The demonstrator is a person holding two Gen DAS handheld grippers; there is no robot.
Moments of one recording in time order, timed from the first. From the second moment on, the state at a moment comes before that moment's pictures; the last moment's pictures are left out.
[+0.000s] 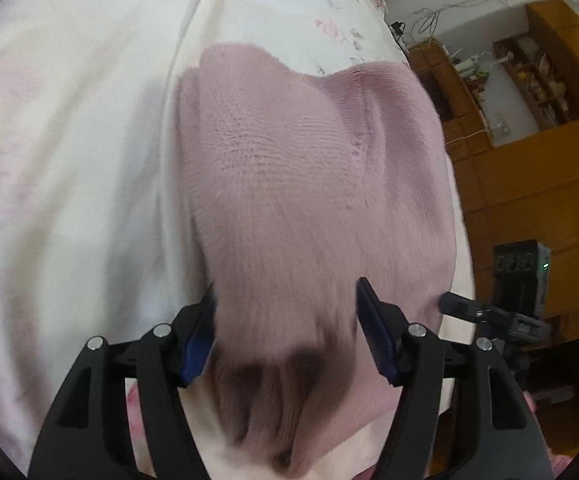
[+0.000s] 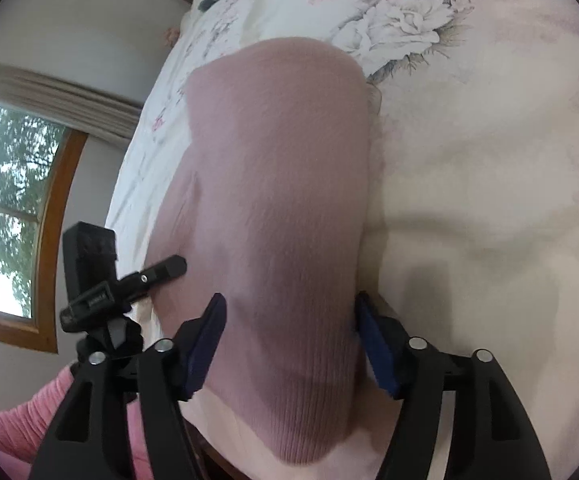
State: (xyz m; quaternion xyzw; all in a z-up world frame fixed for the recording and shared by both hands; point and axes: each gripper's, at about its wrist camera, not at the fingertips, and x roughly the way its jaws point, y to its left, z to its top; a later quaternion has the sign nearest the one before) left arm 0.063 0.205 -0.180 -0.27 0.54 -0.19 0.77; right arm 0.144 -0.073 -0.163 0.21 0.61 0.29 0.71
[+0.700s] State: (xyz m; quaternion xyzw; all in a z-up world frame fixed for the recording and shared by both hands) left arm 0.012 0.204 -0.196 -0.19 0.58 -0.15 0.78; right arm 0.096 -0.052 -0.176 0.17 0.63 0.24 0.72
